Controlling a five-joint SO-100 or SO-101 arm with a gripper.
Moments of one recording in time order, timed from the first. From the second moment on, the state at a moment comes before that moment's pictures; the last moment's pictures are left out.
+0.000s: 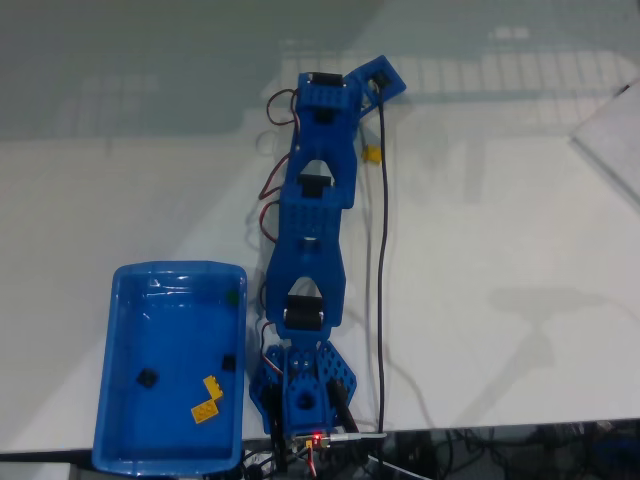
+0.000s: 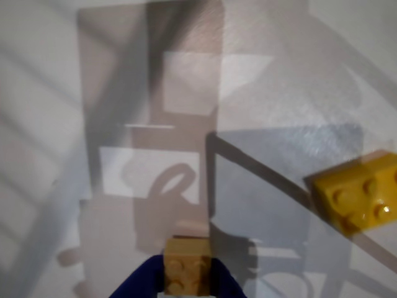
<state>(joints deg) 10.5 62.0 72.2 57.9 -36.5</state>
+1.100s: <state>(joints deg) -67.1 146.8 107.6 98.7 -55.1</state>
